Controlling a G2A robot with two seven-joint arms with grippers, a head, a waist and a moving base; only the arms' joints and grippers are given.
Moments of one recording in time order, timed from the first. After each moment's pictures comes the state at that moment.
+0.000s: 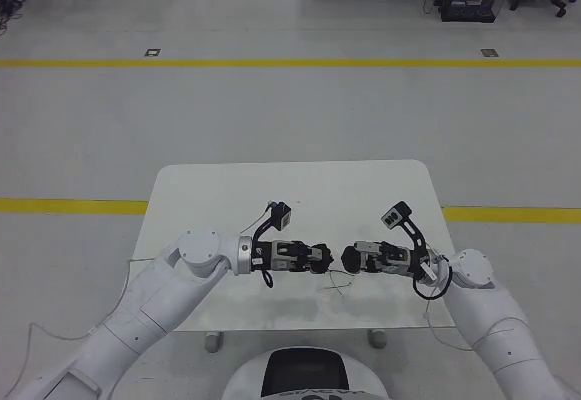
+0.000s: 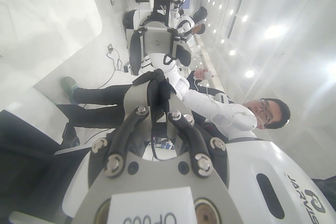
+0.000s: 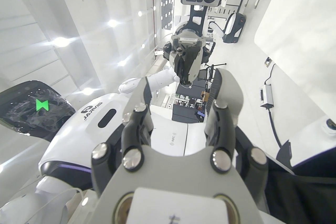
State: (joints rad) left arm 1.14 -1.08 -0.82 -1.48 -0.55 -0.06 -0.97; right arm -1.38 -1.12 1.28 -1.26 0.68 -0.33 1.38
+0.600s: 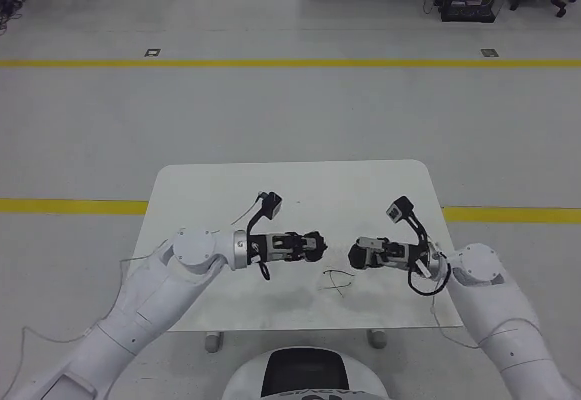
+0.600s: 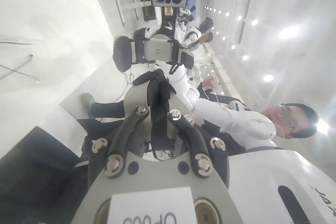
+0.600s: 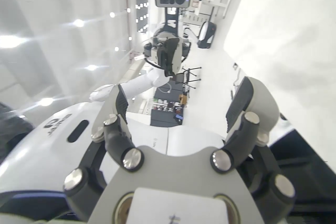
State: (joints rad) left arm 1.15 -1.06 -0.87 -1.51 -0.41 -0.11 -0.86; right arm -1.38 -1.10 1.31 -1.34 0.39 -0.34 1.25
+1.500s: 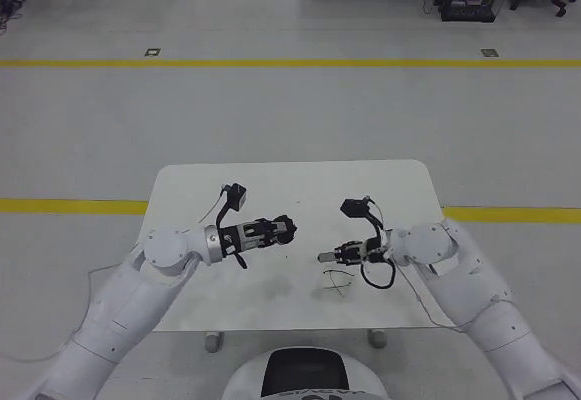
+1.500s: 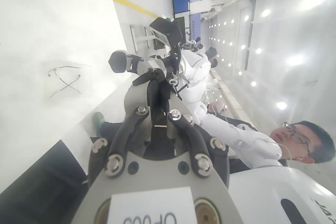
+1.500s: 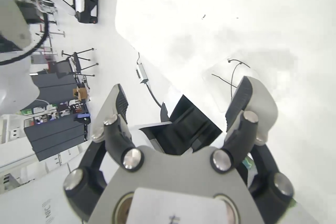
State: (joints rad) left arm 1.25 -1.02 -1.02 -1.54 -0.42 -0.10 -0.82; right arm -1.21 -1.11 1.05 -1.50 -0.34 -0.04 1.13
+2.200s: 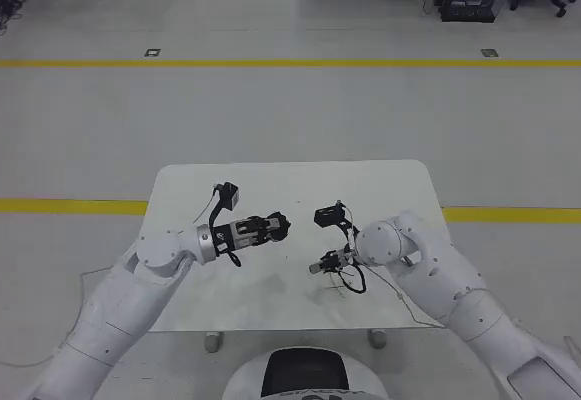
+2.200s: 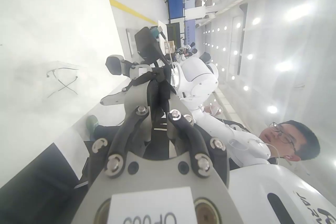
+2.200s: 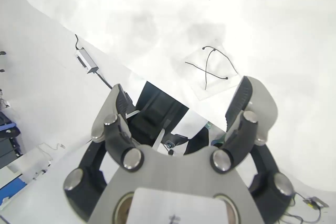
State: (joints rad) left arm 1.27 -1.01 -1.06 -1.55 -0.43 -0.09 -0.82; right arm -1.07 -1.16 0.79 -1.53 -0.65 0.26 1.28
